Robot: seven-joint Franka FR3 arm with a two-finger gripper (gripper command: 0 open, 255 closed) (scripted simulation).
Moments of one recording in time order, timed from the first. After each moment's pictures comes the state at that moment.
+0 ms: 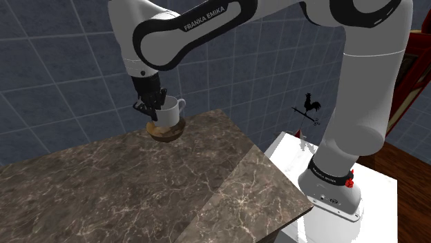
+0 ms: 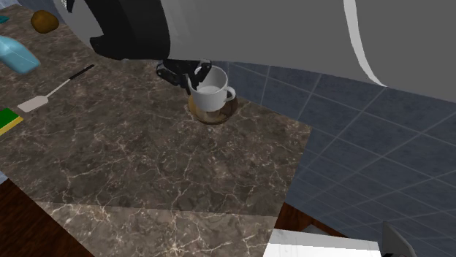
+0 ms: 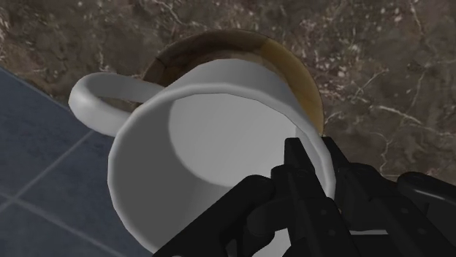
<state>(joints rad) 0.15 0.23 0.48 -1.76 -0.21 2.00 0.45</state>
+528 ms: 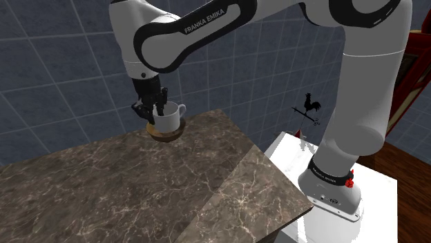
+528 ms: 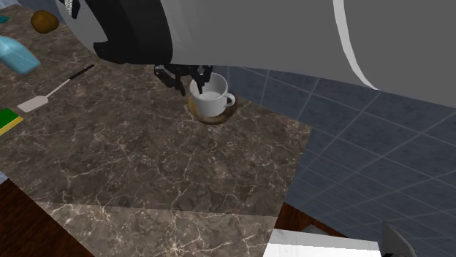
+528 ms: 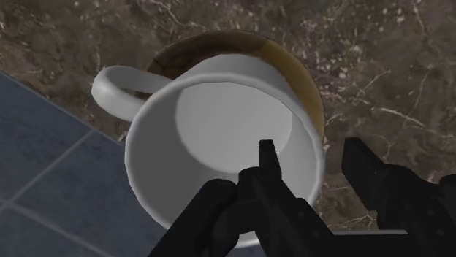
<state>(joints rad) 0.15 0.24 0.48 -1.77 -0.21 2.01 0.45</state>
